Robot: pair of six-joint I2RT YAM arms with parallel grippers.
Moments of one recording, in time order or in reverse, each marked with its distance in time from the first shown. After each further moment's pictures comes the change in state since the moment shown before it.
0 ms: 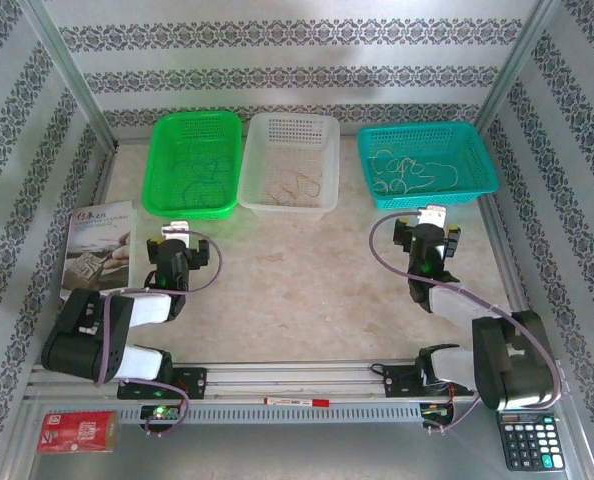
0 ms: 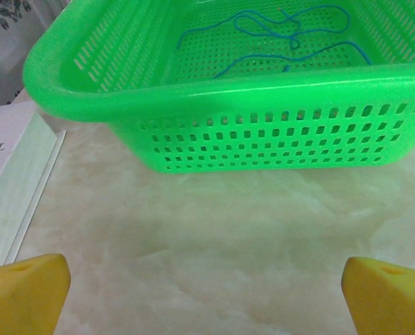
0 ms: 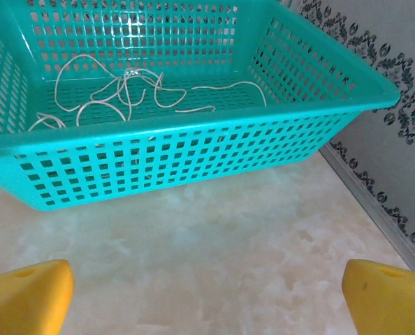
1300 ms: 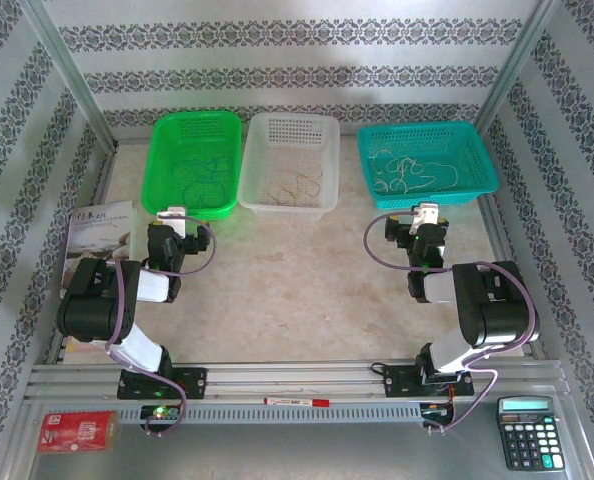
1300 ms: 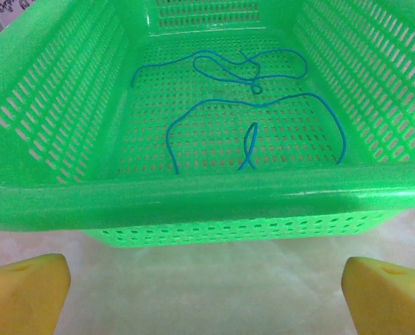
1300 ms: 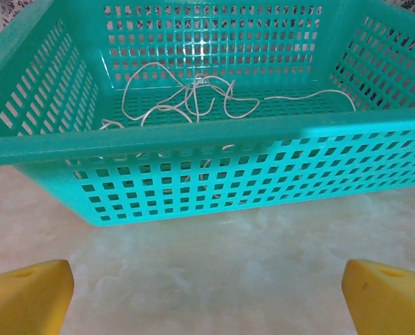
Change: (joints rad) left arm 0.137 0.203 0.115 0.149 0.280 0.009; right arm -0.089 0.310 0.005 0.385 -0.285 -0.017
